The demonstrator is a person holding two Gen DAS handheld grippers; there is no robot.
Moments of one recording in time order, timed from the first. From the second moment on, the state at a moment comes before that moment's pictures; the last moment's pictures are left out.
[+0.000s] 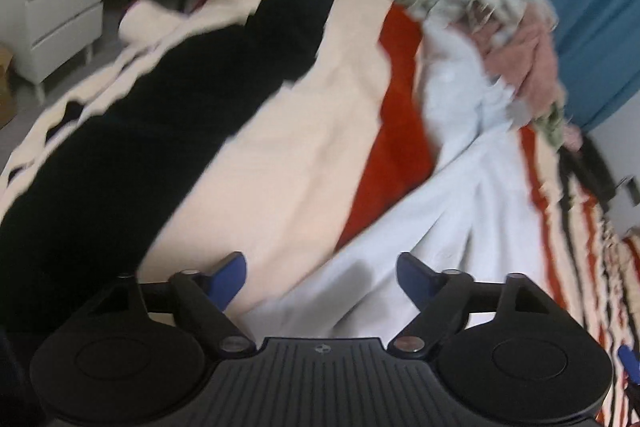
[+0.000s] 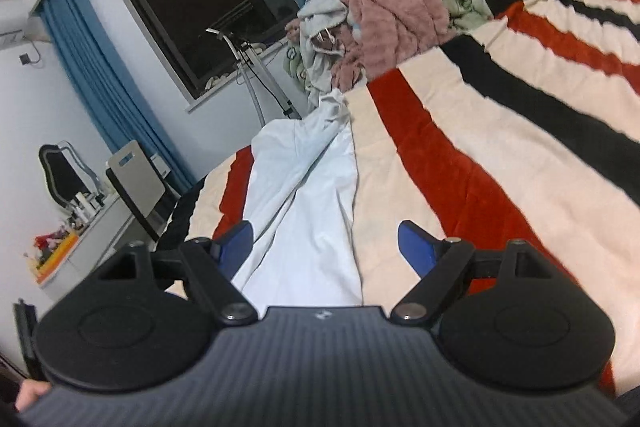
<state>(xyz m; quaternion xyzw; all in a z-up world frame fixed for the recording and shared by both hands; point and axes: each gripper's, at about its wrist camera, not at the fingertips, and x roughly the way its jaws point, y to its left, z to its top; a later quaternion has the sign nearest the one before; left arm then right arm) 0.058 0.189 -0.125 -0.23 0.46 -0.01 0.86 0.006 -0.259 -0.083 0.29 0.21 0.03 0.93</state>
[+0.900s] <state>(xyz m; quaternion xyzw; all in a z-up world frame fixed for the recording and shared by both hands) -0.066 -0.003 -0.084 0.02 0.38 -0.23 0.89 0.000 -0.268 -0.082 0.30 0.19 0.04 0.93</state>
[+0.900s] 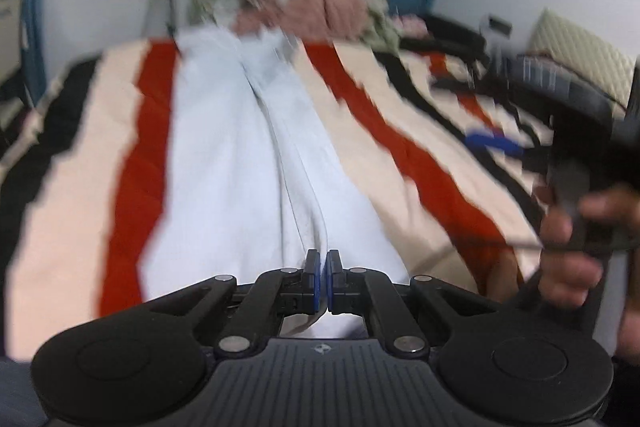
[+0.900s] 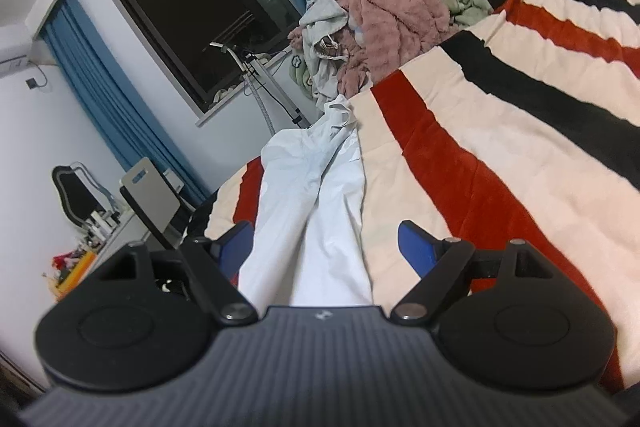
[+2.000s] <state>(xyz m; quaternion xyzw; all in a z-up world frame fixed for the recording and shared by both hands) 0.070 0.069 -0.089 -0.03 0.31 -0.14 0.94 0.147 -0.193 -0.076 0.14 0.25 0.07 0.96</state>
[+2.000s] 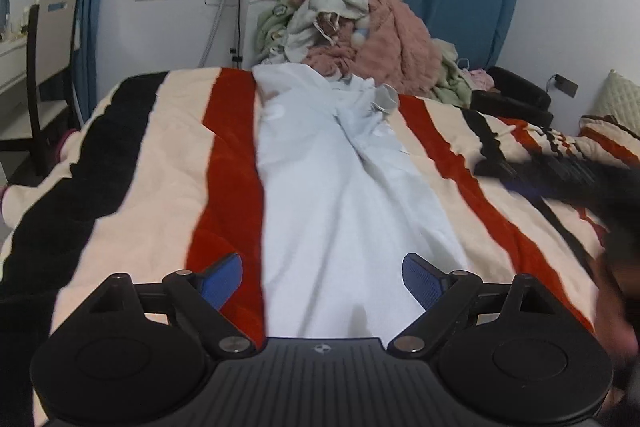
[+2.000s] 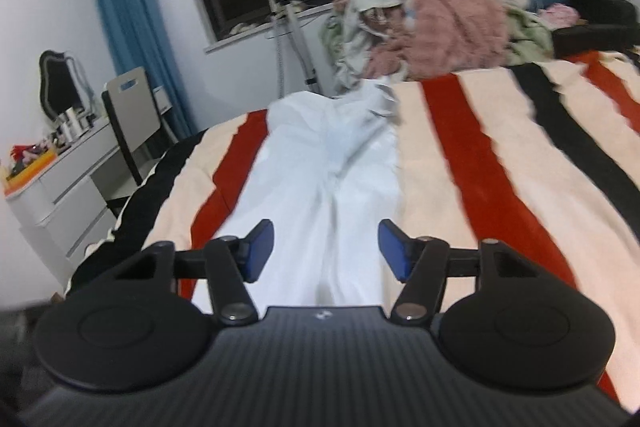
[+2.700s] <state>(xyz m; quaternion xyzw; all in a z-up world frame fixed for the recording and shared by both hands) 0.161 0.119 -0.155 -0.15 0.34 -0.11 0.92 0.404 -0.167 -0.149 0.07 0.24 -0.03 0.97</state>
